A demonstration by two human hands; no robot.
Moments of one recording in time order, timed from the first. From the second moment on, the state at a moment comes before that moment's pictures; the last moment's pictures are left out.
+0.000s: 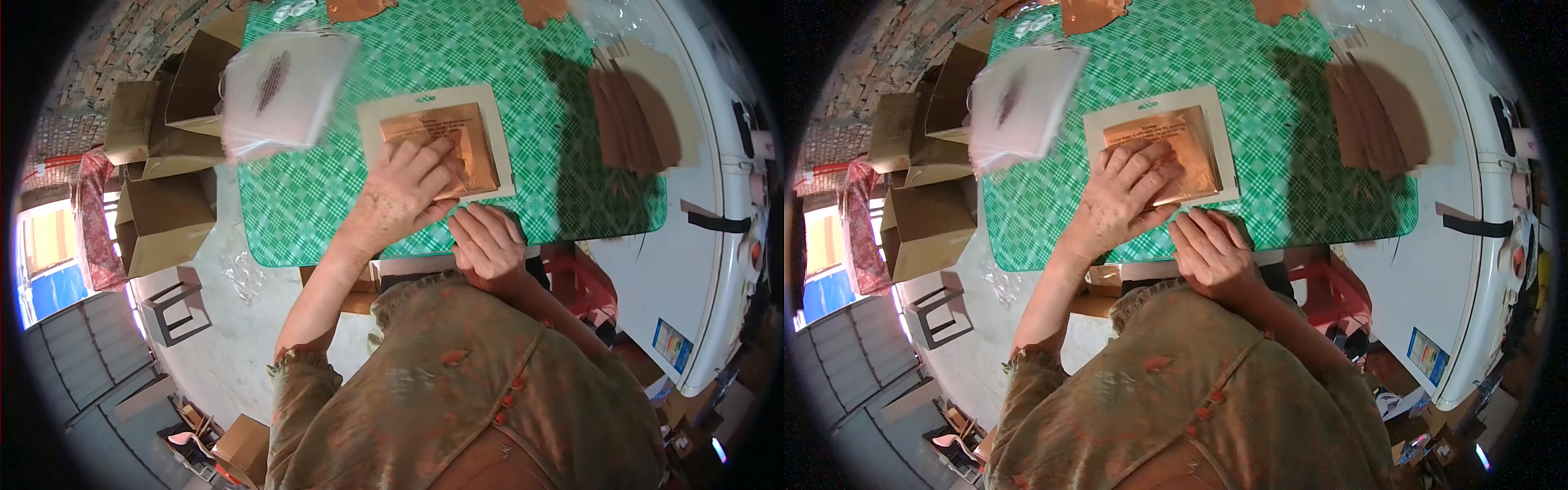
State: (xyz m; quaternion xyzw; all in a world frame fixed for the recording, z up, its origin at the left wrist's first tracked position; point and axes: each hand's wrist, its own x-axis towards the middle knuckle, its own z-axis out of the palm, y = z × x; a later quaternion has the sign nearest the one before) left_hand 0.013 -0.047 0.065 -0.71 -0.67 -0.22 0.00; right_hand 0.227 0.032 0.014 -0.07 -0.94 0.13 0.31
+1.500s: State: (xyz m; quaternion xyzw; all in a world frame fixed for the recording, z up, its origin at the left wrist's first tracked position) left_hand 0.006 -0.042 0.042 -0.74 -0.63 -0.21 -0.03; right_hand 0.221 0.029 0.000 -0.08 -0.92 0.09 0.38
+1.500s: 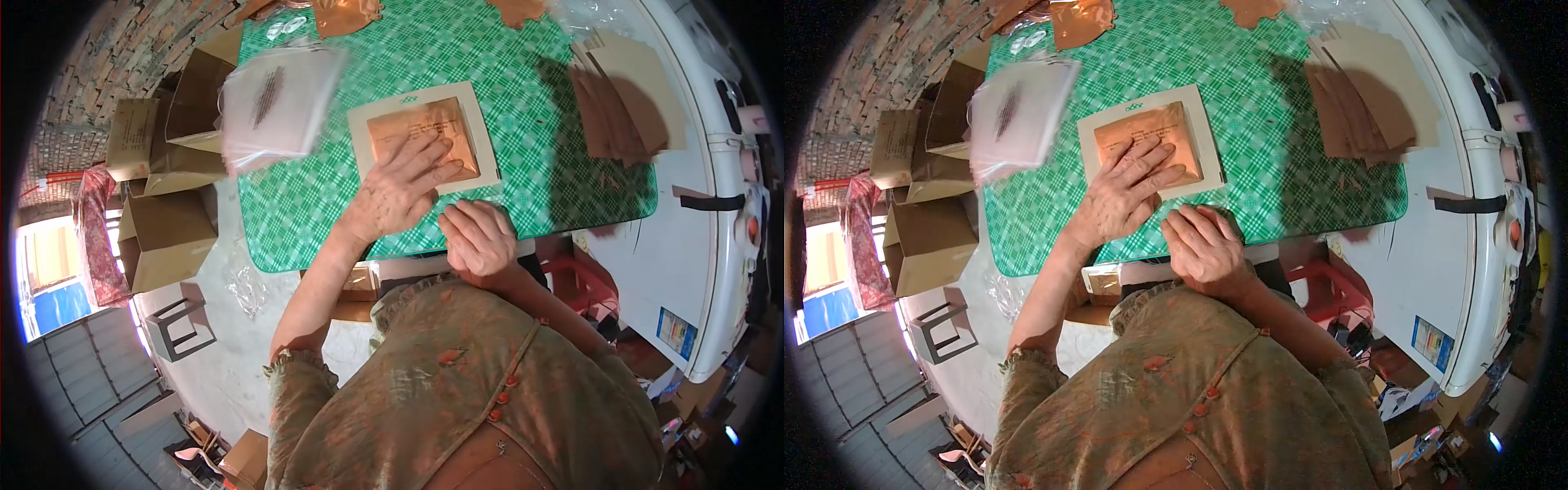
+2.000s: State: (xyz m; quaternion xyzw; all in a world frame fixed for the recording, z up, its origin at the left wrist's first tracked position) left_hand 0.008 -0.028 0.053 -0.77 -0.60 -0.21 -0.05; right_hand 0.221 0.028 0.003 -0.07 -0.92 0.08 0.37
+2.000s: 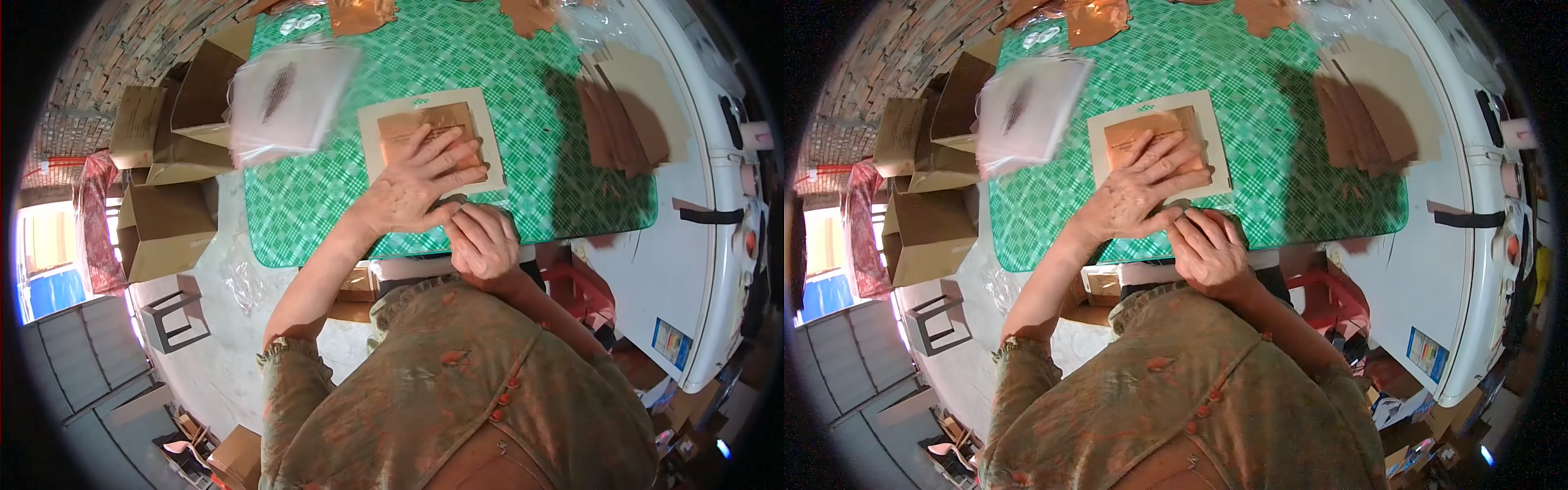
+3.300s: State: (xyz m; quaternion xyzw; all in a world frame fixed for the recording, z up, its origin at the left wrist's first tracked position) left_hand 0.005 -0.029 0.037 -0.79 -0.59 -0.14 -0.04; right_hand 0.287 0.093 0.041 -0.08 -0.95 0.21 0.22
